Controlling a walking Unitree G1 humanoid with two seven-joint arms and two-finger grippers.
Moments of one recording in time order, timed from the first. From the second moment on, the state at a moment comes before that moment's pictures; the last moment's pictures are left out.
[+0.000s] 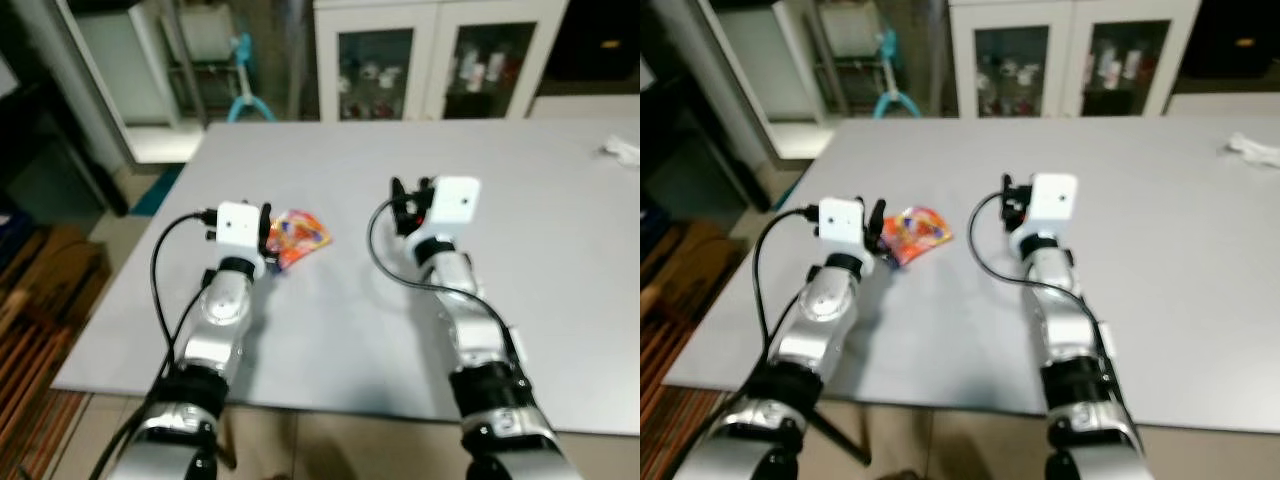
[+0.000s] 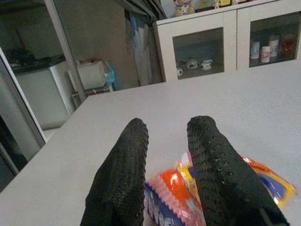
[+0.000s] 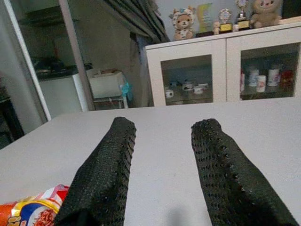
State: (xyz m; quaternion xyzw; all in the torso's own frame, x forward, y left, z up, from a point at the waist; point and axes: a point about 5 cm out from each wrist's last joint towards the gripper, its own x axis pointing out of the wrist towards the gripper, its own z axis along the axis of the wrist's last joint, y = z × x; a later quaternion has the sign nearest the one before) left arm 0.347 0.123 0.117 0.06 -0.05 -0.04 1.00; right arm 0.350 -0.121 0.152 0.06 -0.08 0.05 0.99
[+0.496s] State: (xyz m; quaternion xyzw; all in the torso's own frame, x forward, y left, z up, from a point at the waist) left arm 0.348 0.127 0.117 0.06 -0.05 -0.03 1.00; right arm 0.350 -0.122 0.153 0.06 -0.08 0.04 0.99
